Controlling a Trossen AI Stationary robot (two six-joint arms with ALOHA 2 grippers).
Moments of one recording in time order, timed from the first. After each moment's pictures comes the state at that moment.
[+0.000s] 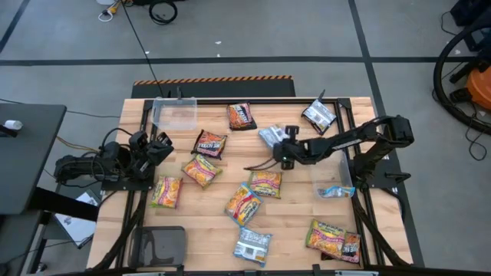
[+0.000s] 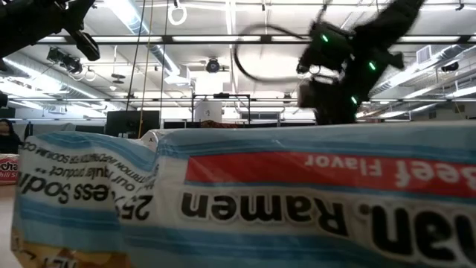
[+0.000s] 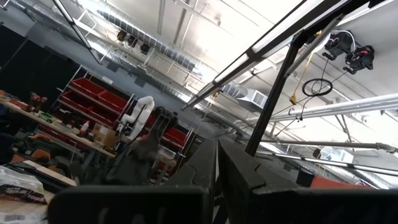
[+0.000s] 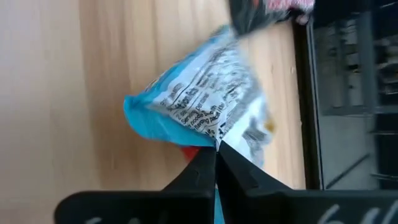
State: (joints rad) left arm 0.01 0.01 0.01 0.58 -0.04 -0.56; right arm -0.07 1.55 0.76 -0.26 0.64 -0.24
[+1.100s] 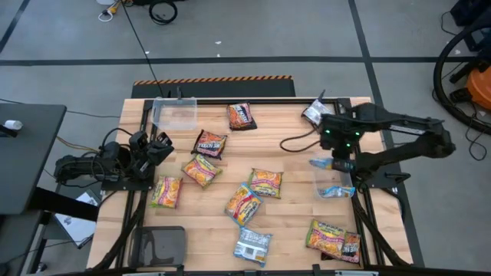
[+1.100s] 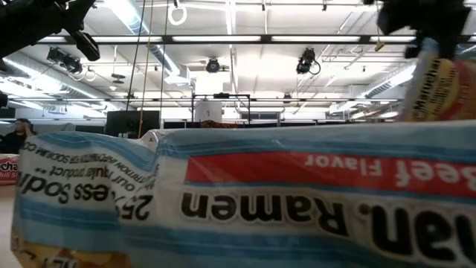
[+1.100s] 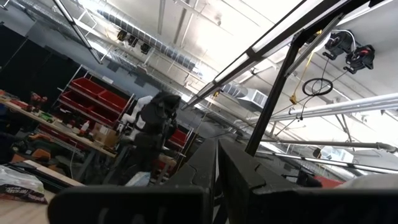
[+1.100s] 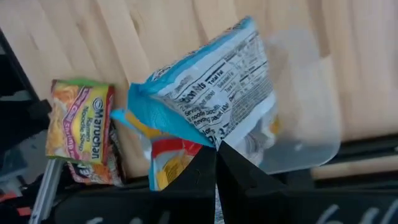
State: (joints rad) left arm 0.01 0.01 0.01 0.57 -0.04 -0.56; right arm -0.20 1.03 1.11 -1.56 -0.26 0.16
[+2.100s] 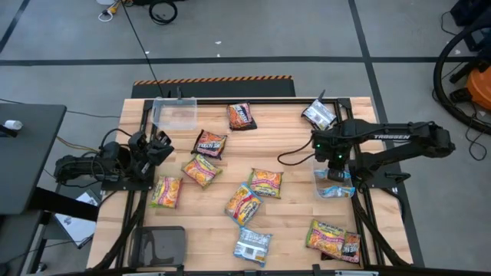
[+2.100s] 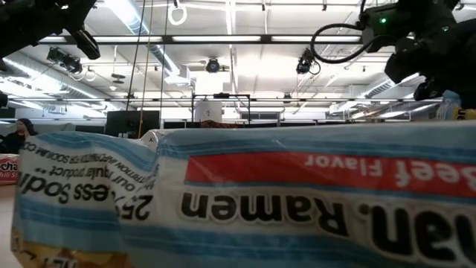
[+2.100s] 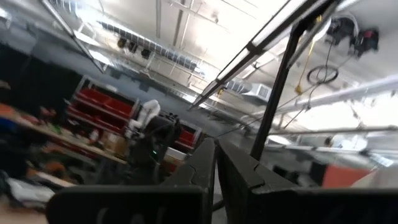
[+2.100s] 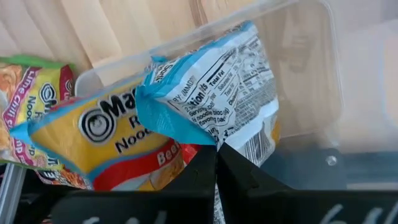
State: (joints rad) left arm 0.01 0.01 0.01 0.57 -0.04 -0.44; right arm -0.20 1.08 0.79 -1.34 -0.29 0.14
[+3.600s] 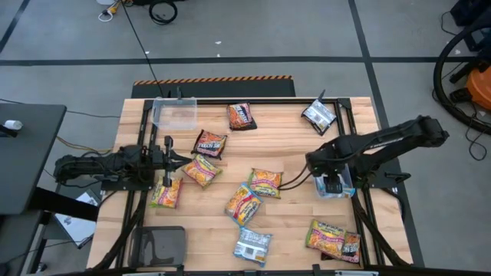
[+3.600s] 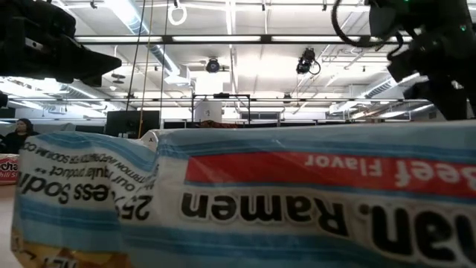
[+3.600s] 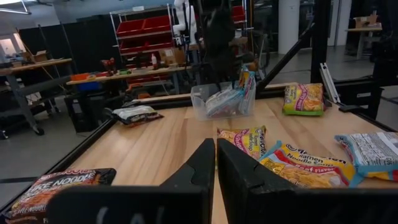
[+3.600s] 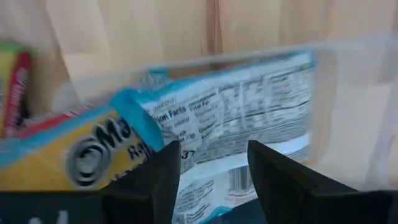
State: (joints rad) left arm 0.01 0.02 0.01 0.05 -0.07 0.12; right arm 0.12 1.15 0.76 -1.20 -0.12 0.23
